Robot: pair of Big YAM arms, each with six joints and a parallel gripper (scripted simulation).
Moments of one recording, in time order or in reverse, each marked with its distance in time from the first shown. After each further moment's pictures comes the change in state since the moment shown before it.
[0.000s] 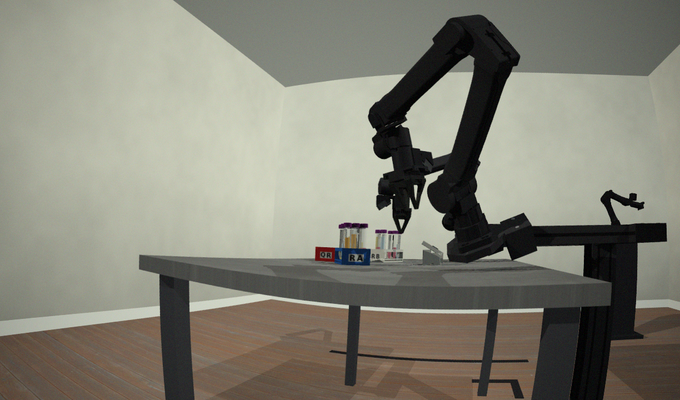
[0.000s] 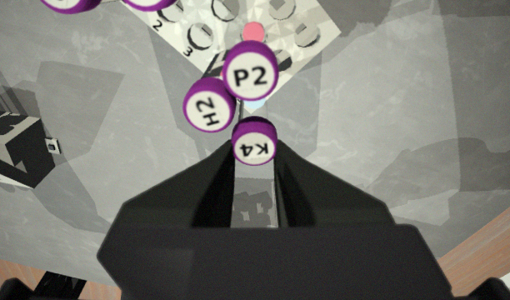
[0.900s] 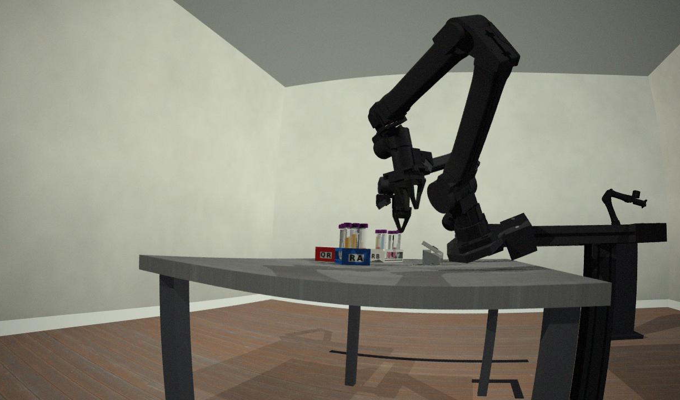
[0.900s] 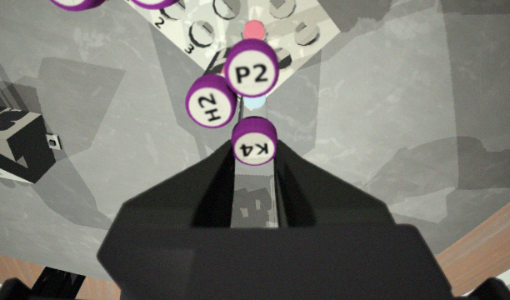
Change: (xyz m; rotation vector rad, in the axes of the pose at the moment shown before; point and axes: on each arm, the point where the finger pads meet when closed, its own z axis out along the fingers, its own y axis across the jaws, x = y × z) left arm 0.000 0.000 0.000 0.000 0.000 0.000; right arm 0.000 0.000 -0.004 0.000 0.008 -0.009
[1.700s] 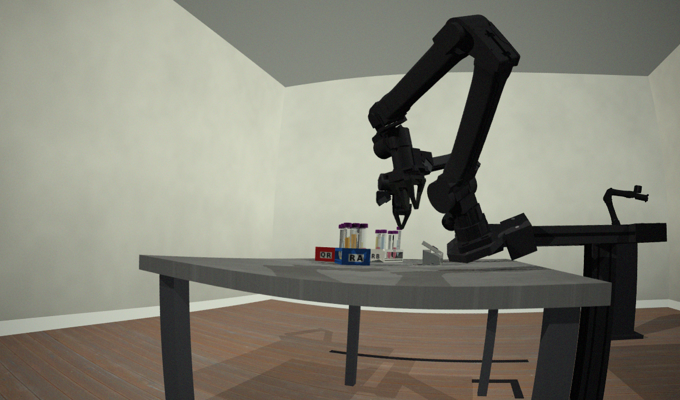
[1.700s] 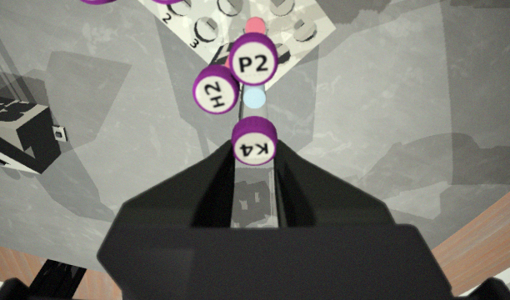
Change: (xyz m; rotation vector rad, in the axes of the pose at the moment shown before) left arm 0.000 0.000 0.000 0.000 0.000 0.000; right arm 0.000 0.000 -0.013 -0.002 0.000 -0.009
